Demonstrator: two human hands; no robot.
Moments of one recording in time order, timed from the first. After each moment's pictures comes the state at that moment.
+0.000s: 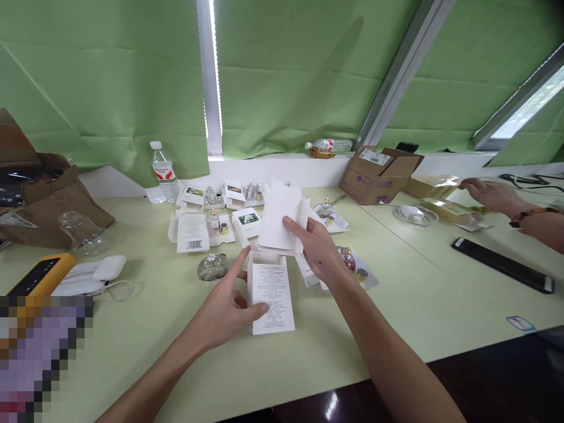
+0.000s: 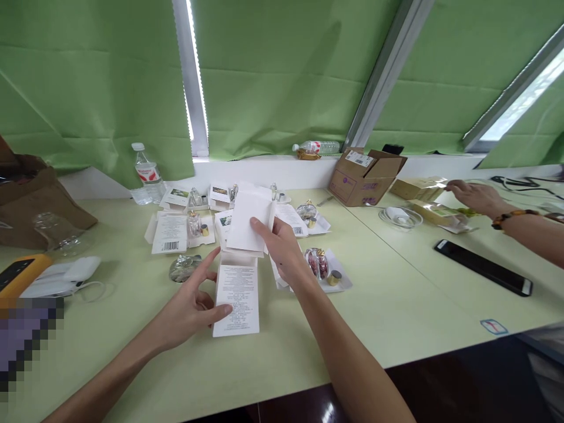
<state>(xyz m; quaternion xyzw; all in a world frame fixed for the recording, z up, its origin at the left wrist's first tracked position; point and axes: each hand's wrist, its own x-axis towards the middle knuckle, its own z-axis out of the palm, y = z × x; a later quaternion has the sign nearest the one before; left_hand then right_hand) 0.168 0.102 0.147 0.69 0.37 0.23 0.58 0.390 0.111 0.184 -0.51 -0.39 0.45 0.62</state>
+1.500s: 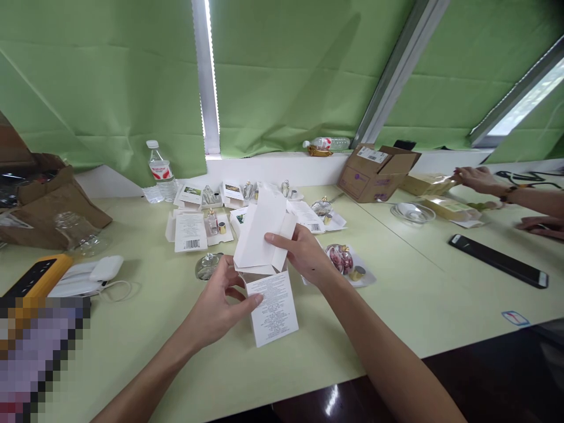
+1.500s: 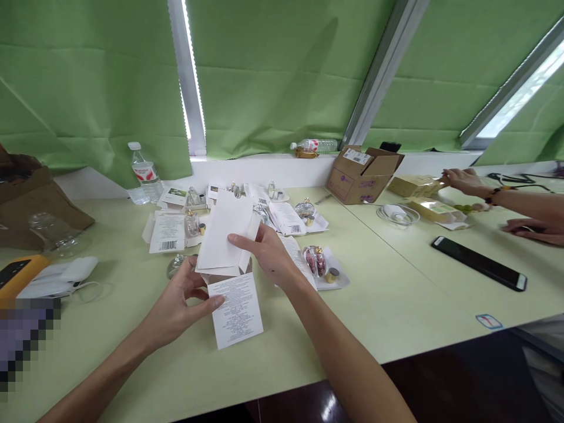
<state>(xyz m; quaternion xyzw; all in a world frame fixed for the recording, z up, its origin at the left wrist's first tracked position) 0.169 0.103 0.154 0.70 0.31 0.29 0.57 0.378 0.105 0.183 -0.42 -0.47 0.53 0.57</state>
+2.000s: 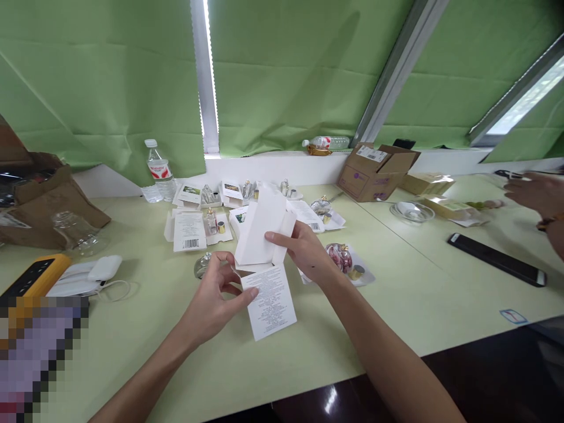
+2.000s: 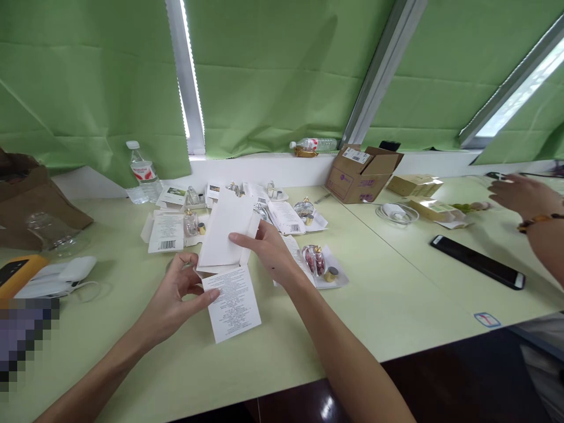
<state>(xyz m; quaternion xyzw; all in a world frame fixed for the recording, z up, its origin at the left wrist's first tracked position) 0.166 0.107 0.151 0.68 0.32 0.33 0.57 0.379 0.106 0.183 -0.44 -0.49 0.49 0.57</state>
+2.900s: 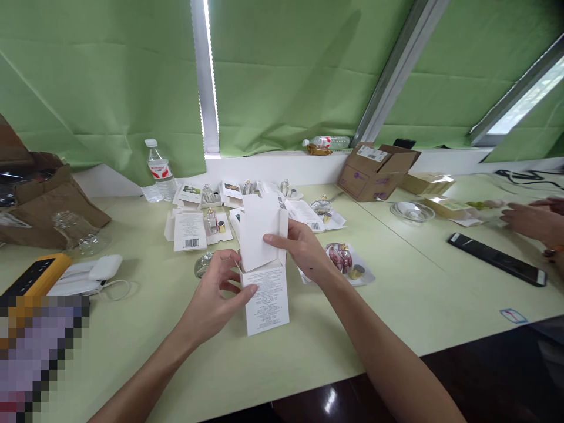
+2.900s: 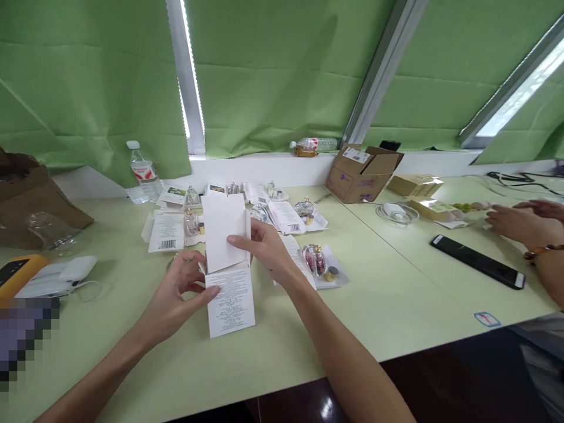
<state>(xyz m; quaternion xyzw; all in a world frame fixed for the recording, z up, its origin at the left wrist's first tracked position) 0.168 0.105 0.156 0.70 0.33 0.34 0.53 0.377 0.102 0.188 -0.42 -0.52 0.49 0.56</state>
